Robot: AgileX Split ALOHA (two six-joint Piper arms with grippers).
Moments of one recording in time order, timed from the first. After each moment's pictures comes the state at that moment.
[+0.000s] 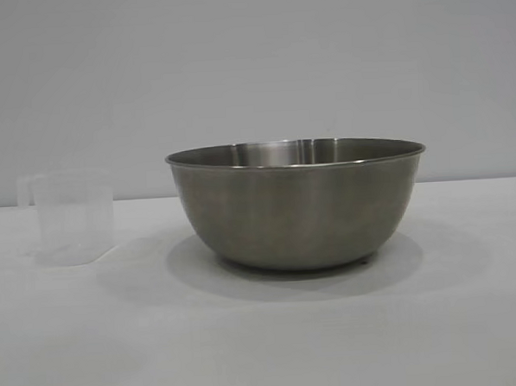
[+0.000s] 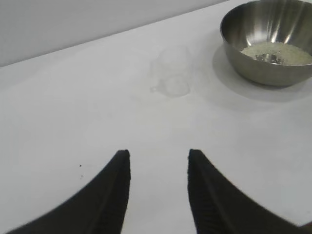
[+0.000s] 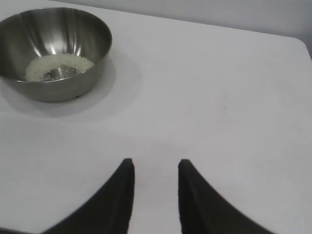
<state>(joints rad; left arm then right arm) -0.17 0.00 -0.50 -0.06 1.07 0.16 0.05 -0.02 -0.49 0.15 1.15 -0.23</state>
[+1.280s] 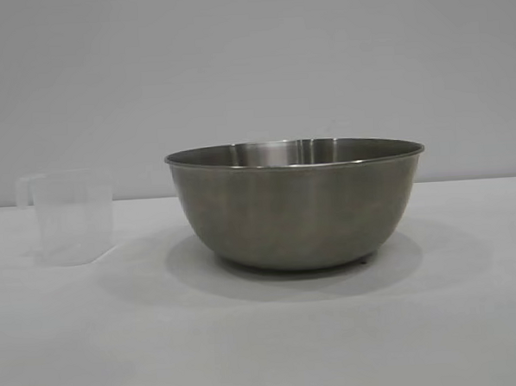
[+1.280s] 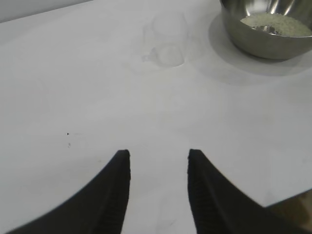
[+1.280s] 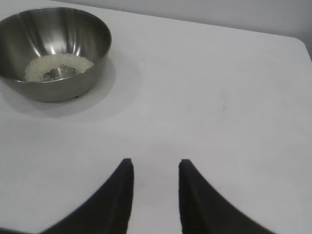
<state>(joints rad) -0.17 0.00 -0.49 -0.06 1.12 0.13 0.05 -0.02 -0.49 0.15 1.15 -0.23</state>
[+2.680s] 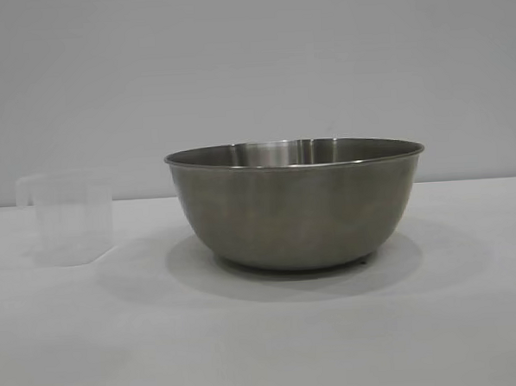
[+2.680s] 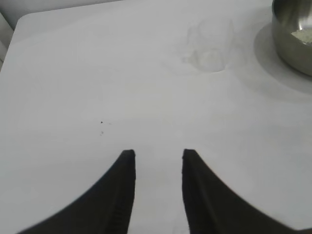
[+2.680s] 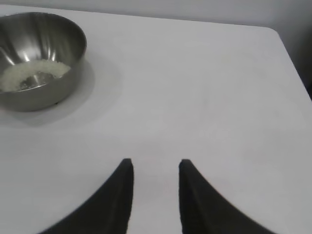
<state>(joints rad) 0.02 -0.02 -0.49 -0.06 1.12 0.13 -0.06 -0.02 -0.49 0.19 1.15 -0.23</state>
